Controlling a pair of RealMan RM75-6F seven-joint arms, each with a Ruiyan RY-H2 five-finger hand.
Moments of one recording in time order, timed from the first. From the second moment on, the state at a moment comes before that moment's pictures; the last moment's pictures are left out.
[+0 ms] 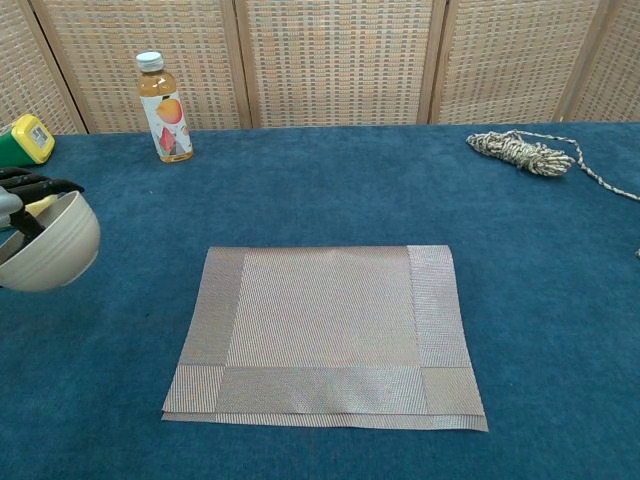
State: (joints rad) left arm -0.48 -1.40 0.04 -1.27 1.48 1.14 0.28; right arm 0.10 -1.16 0.12 -1.54 -1.54 1.58 0.22
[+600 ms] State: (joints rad) left arm -0.43 -1.44 0.08 -1.06 1.46 1.06 0.18; right arm 0.10 -1.17 0.12 -1.54 -1.55 1.58 0.21
